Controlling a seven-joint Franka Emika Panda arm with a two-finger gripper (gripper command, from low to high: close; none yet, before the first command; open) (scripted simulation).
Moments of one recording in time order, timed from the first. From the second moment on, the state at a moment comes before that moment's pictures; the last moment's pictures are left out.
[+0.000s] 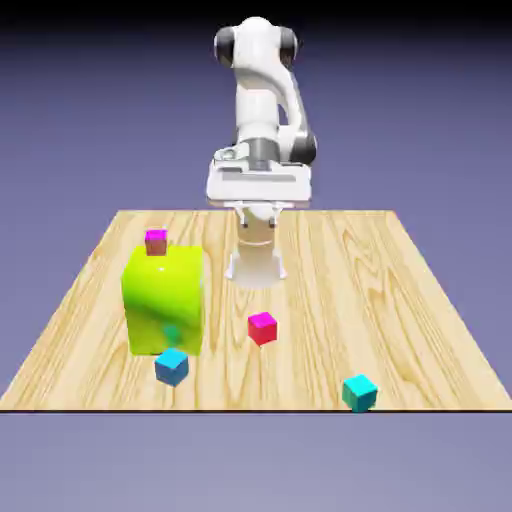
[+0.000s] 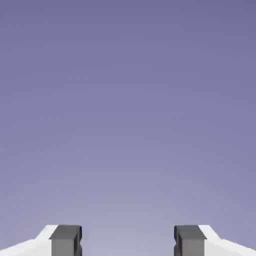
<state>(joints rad) 0.03 -0.55 0.02 -2.78 0.02 3.00 0.77</state>
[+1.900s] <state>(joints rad) 1.65 1.17 -1.02 -1.98 -0.01 2.37 2.73</state>
